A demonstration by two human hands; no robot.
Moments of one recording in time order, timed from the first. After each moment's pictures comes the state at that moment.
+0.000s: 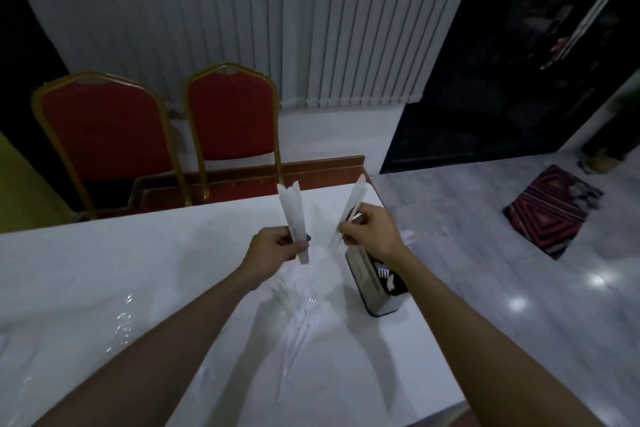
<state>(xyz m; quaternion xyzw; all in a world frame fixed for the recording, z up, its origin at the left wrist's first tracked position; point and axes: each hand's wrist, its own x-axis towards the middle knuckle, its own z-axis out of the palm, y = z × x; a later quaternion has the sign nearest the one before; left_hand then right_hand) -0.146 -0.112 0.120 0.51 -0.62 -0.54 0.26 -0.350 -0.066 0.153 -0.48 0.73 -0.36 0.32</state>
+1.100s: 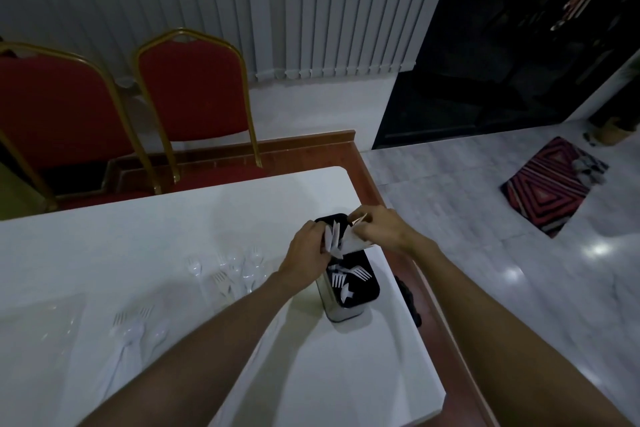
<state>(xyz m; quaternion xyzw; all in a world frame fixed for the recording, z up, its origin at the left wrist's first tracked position) -0.319 -0.108 0.068 0.46 -0.80 -0.35 0.18 -0.494 -0.083 0.124 -0.53 0.74 -0.15 0.38</state>
